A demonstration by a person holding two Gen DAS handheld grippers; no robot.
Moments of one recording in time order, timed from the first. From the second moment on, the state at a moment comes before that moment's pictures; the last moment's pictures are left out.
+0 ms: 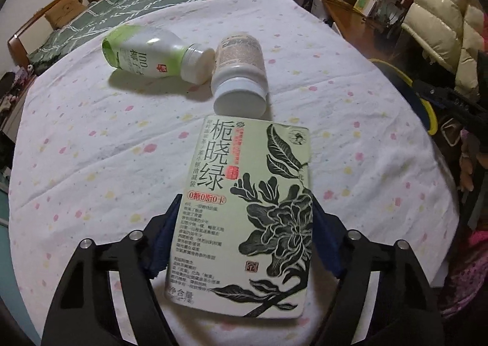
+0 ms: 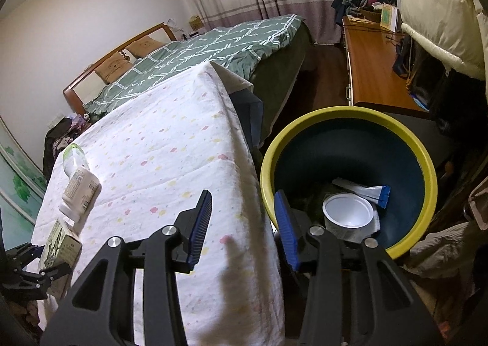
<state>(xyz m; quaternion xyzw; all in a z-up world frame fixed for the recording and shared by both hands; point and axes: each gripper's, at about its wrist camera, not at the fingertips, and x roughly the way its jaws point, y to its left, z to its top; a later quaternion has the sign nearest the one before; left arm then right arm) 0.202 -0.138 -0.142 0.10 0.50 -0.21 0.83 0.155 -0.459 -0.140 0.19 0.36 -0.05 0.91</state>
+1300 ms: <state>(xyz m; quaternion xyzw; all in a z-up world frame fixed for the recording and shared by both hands) 0.199 -0.407 -0.084 0.21 0.40 -0.39 0.80 0.052 -0.563 -0.143 0.23 0.33 -0.15 0.90</state>
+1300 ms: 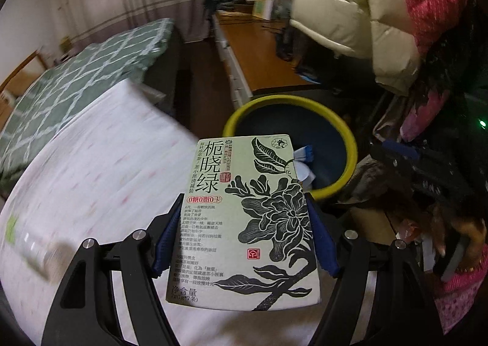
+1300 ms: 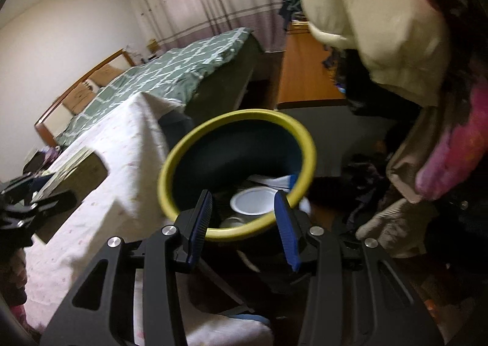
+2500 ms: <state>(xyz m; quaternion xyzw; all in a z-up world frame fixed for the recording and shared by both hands) 0.222 -0.209 -0.064 0.08 0.33 -0.25 0.91 0.095 -0.520 -0.151 0.20 0.37 -0.13 0.90</state>
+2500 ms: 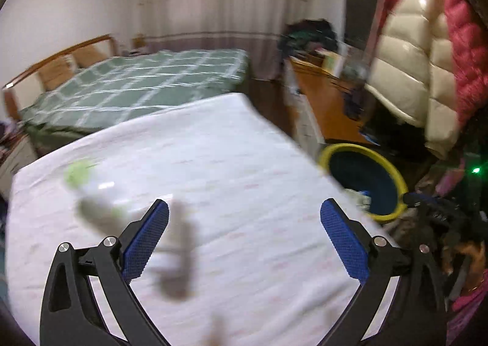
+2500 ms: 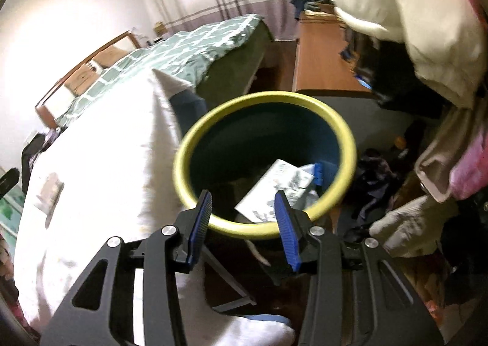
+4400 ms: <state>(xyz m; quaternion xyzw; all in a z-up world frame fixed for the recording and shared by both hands) 0.263 0.017 -0.114 -0.04 0.32 -0.03 0.95 0.309 -0.216 -0.131 -0.17 0.42 0.35 0.82</state>
